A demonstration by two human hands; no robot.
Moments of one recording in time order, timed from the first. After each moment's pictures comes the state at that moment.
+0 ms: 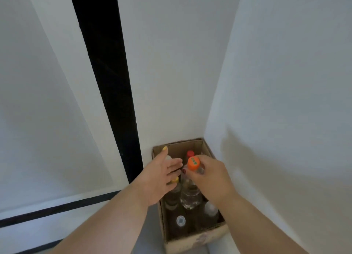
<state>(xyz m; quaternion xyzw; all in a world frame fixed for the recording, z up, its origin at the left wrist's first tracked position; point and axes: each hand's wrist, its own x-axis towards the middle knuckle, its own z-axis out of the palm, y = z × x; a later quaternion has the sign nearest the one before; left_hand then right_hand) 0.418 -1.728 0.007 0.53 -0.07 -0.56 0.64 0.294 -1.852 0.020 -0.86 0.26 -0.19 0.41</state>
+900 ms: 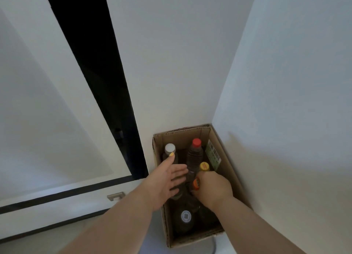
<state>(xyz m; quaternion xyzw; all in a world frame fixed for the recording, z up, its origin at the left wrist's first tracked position) 0.429 -1.746 -0.062 0.57 0.00 -0.59 0.58 0.321 -1.876 -0.088 -0.94 0.29 0.09 0.17</state>
